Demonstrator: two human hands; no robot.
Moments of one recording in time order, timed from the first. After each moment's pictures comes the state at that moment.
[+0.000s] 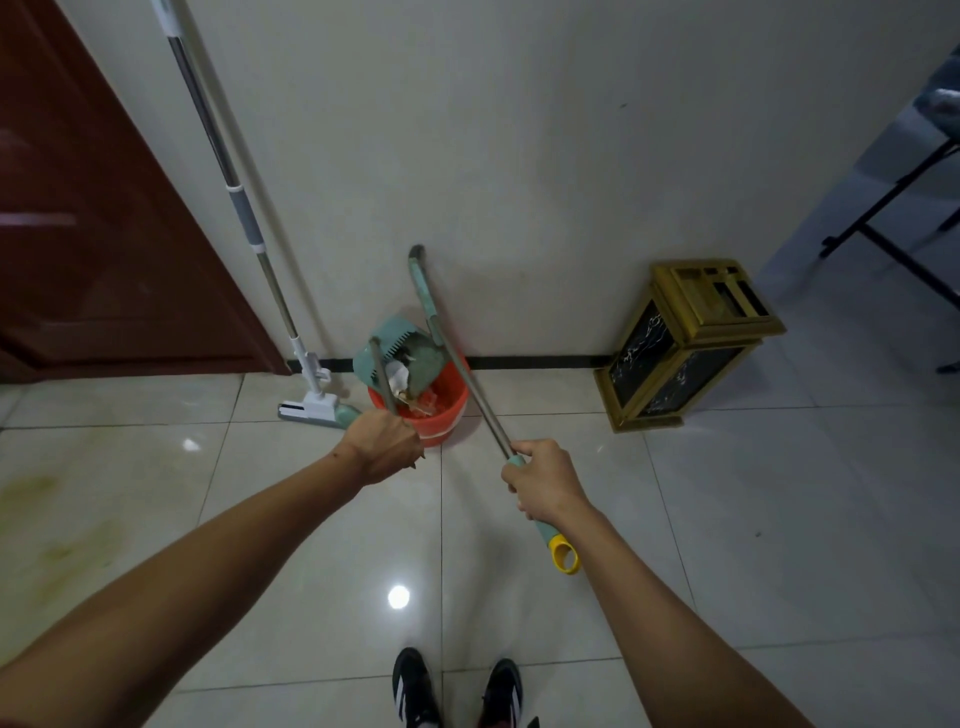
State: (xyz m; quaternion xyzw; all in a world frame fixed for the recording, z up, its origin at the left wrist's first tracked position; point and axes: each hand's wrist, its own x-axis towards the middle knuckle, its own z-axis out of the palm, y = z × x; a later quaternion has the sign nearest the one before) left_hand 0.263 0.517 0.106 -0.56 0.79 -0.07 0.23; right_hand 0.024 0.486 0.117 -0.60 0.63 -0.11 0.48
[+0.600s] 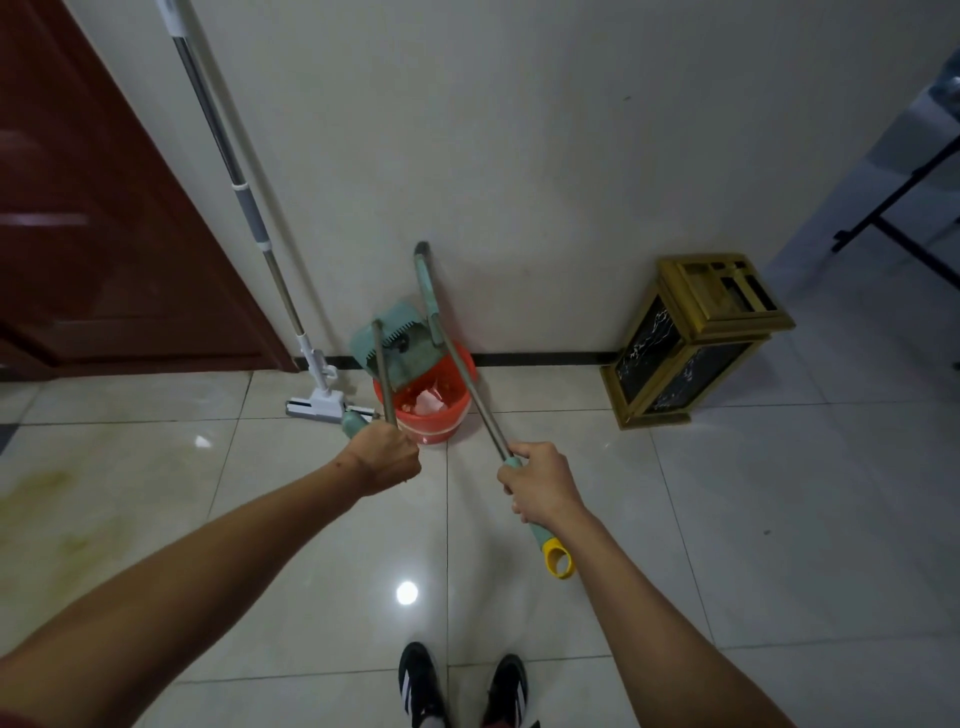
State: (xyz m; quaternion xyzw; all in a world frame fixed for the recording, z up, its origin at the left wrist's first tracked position) left_hand 0.257 0.531 0.095 -0.50 0.80 -0.08 0.34; right_hand 0.025 0.498 0.110 -0.57 0.63 -0.13 0.51
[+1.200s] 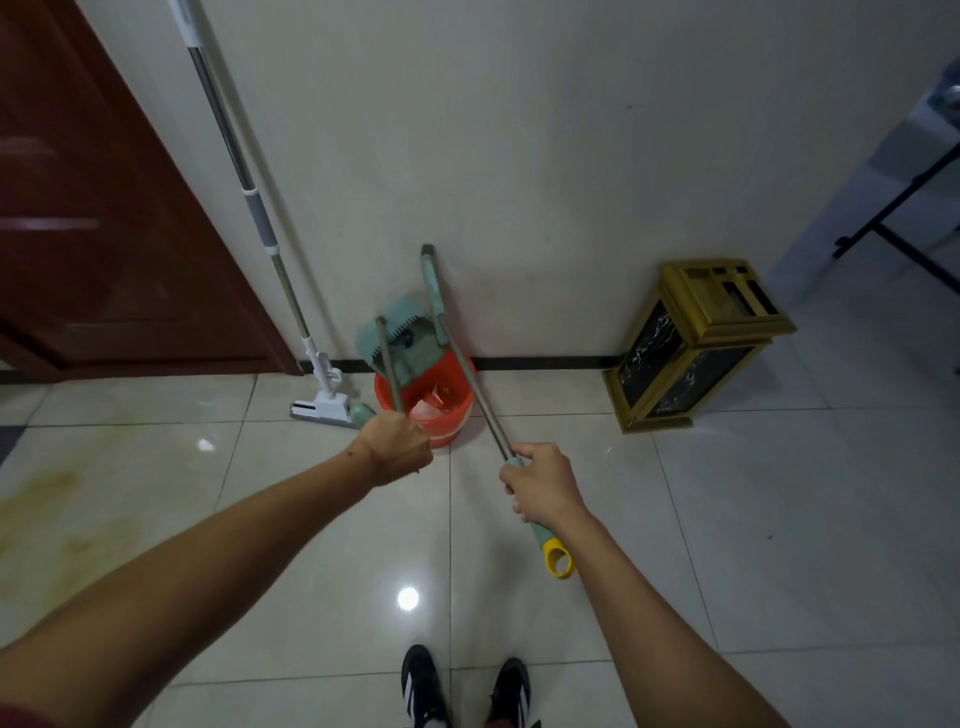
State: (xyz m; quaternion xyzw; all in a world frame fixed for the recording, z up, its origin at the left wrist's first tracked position) left_hand 0.255 0.528 0.109 -0.51 0.80 -0.09 0.31; right_hand 0.029 0.506 0.116 -0.57 0.63 -0.14 0.51
